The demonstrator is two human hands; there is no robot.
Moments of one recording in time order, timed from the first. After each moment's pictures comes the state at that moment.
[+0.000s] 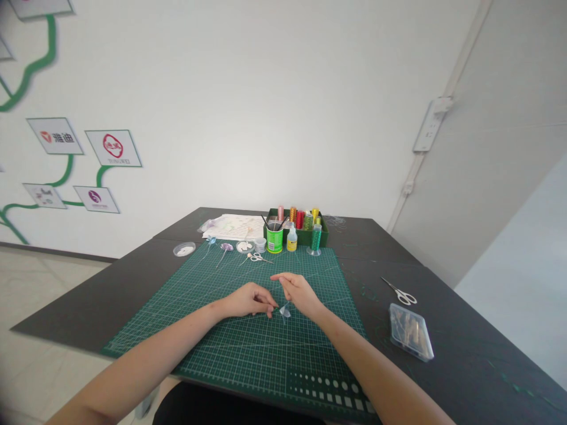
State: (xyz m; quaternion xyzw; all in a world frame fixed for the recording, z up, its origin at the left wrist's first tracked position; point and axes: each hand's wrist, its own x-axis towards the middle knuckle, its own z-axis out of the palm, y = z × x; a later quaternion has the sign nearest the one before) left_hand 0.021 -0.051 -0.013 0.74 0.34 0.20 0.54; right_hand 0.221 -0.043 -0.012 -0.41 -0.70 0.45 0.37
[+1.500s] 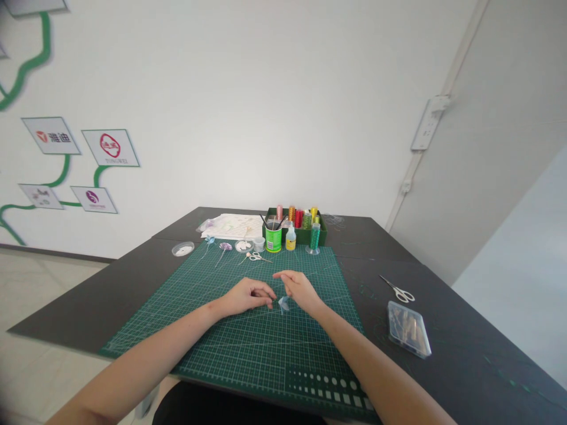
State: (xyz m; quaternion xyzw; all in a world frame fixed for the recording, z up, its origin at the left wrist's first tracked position) left_hand 0.021 -0.053 -0.005 0.77 0.34 0.25 0.48; right_hand 0.224 -0.036 -0.015 -0.44 -0.69 0.44 0.37
